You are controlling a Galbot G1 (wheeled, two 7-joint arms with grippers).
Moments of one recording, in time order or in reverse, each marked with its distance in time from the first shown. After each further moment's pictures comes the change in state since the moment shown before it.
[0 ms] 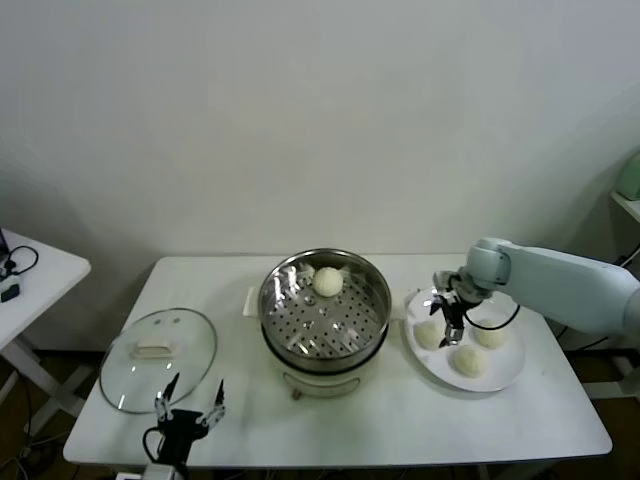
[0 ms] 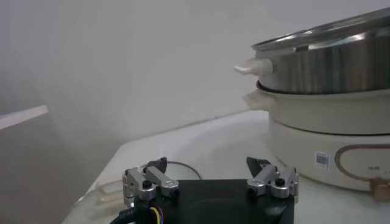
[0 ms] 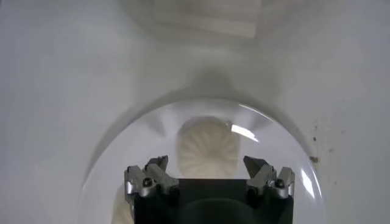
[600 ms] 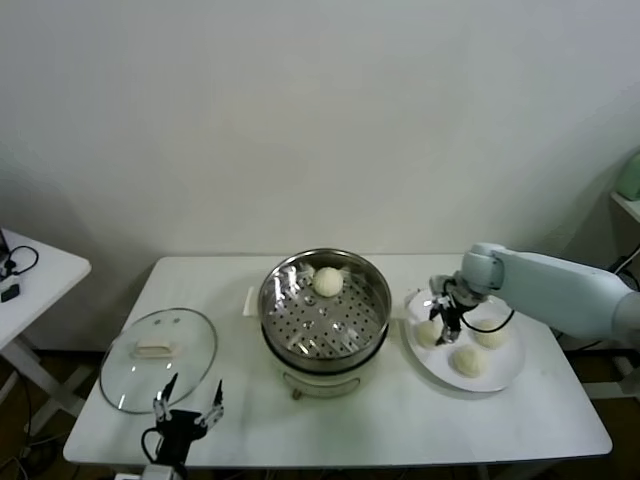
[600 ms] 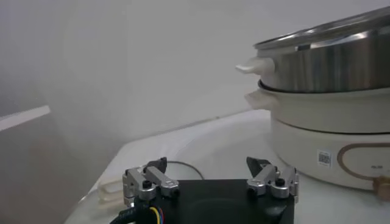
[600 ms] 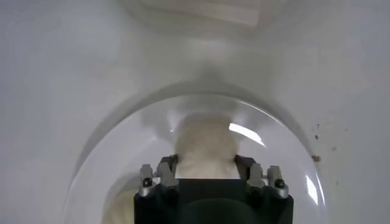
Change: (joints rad) left arm 0.004 0.002 -0.003 -0.006 0.000 -0.002 -0.003; right arm -0.028 0.011 0.026 -0.013 -0.026 -0.010 0.001
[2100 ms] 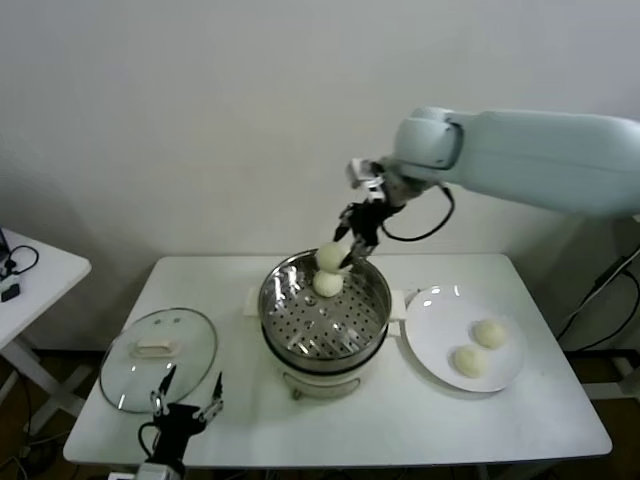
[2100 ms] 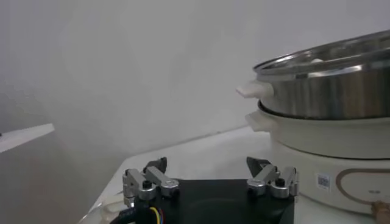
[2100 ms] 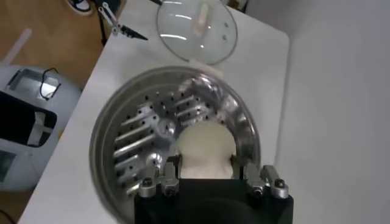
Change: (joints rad) left arm 0.019 0.012 0.010 -0.058 -0.016 0.003 -0.003; right arm 0.569 0.279 -0.133 0.298 0.476 -0.073 -0.007
